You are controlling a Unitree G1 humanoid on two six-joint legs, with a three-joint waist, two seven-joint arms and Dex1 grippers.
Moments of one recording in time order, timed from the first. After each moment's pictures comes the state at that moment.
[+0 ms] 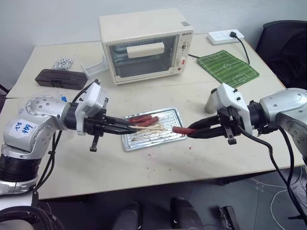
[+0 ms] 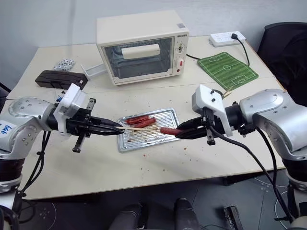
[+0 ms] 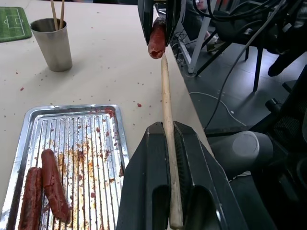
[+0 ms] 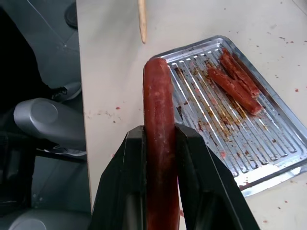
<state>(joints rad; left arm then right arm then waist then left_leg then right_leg) -0.62 0.88 0.00 -0.22 -0.65 0.62 -1.28 -0.77 -0.99 0.10 -0.41 0.66 0.95 1.23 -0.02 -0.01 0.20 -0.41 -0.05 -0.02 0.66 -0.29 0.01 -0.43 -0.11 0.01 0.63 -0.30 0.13</state>
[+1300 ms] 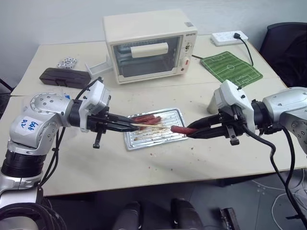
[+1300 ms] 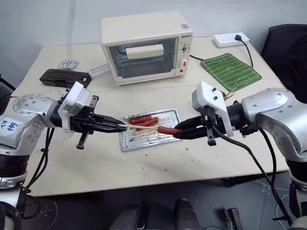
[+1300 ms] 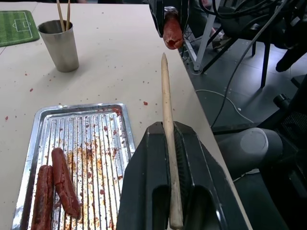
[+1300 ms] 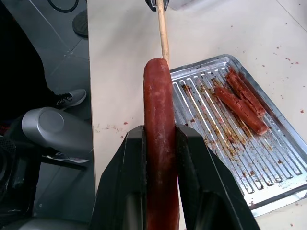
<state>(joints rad) -0.66 0.85 -0.02 -0.18 -0.61 0.60 -1.30 -0.76 -1.00 0.07 -0.44 0.72 0.96 1.20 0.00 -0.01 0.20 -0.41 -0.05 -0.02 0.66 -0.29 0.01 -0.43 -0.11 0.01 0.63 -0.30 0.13</state>
